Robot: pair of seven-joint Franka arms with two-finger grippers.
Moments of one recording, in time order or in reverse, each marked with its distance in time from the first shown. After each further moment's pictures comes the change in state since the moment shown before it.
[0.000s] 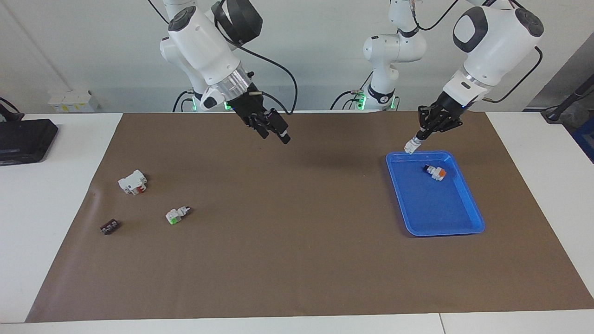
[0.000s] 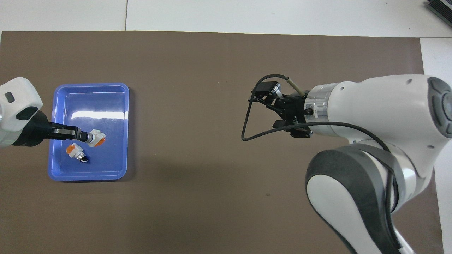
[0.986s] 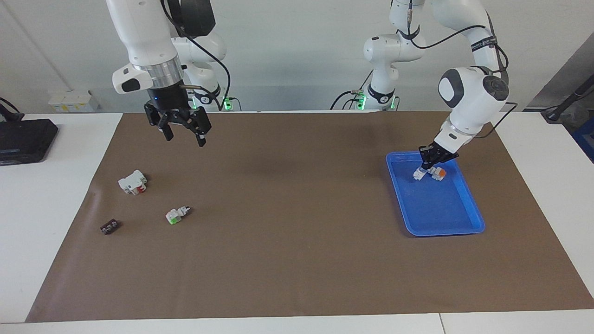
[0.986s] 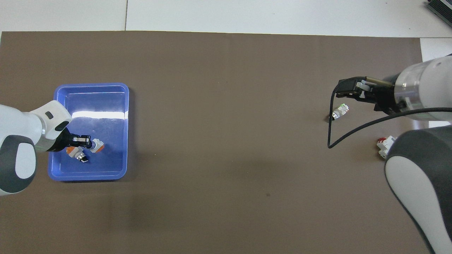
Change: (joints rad) left arm 0.067 0.112 -0.001 -0.245 0.101 0.323 0.003; right arm -0.189 -0.053 -0.014 0.152 -0.390 -0.324 -0.343
